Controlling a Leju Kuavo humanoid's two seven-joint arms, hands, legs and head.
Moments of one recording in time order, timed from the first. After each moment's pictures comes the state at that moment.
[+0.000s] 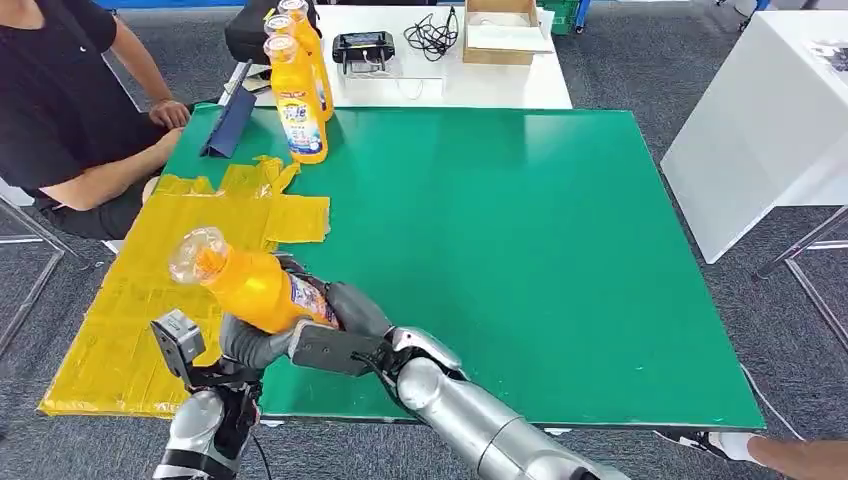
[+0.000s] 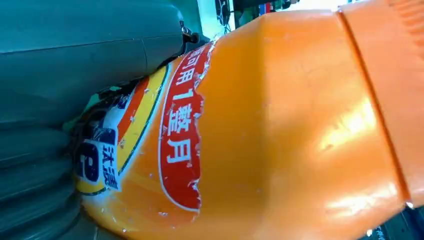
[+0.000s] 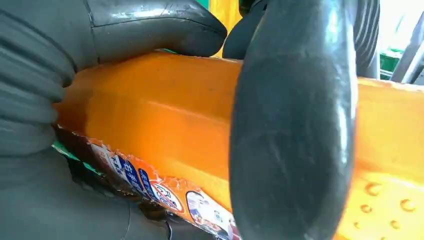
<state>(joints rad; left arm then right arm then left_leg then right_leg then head) -0.02 -0.14 -0.03 -1.52 0.06 -0.28 -0.55 -0.62 0.37 0.97 -0.69 0.14 -0.04 -0.33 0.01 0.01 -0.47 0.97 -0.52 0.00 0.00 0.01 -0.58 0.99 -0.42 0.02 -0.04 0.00</state>
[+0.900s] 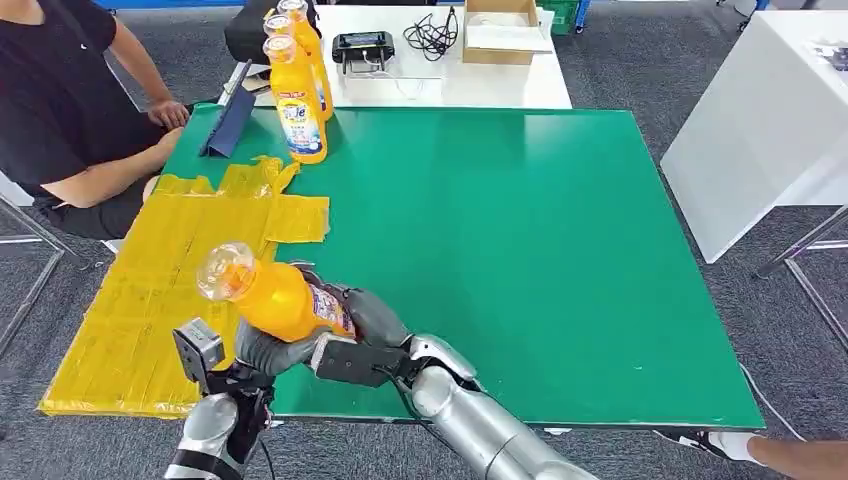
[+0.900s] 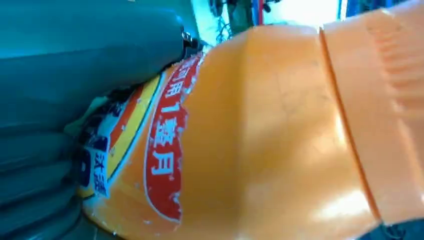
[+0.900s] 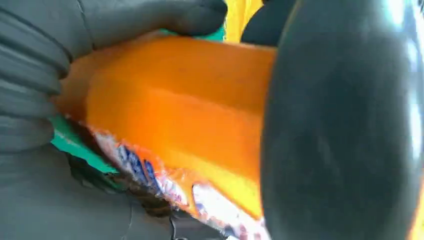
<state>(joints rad) -0.02 -0.14 -0.07 -1.49 0.00 -0.26 -0.62 -0.55 0.36 0.78 -0.68 0.34 -0.06 -0.41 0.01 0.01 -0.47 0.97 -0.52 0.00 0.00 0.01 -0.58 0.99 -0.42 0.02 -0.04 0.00</state>
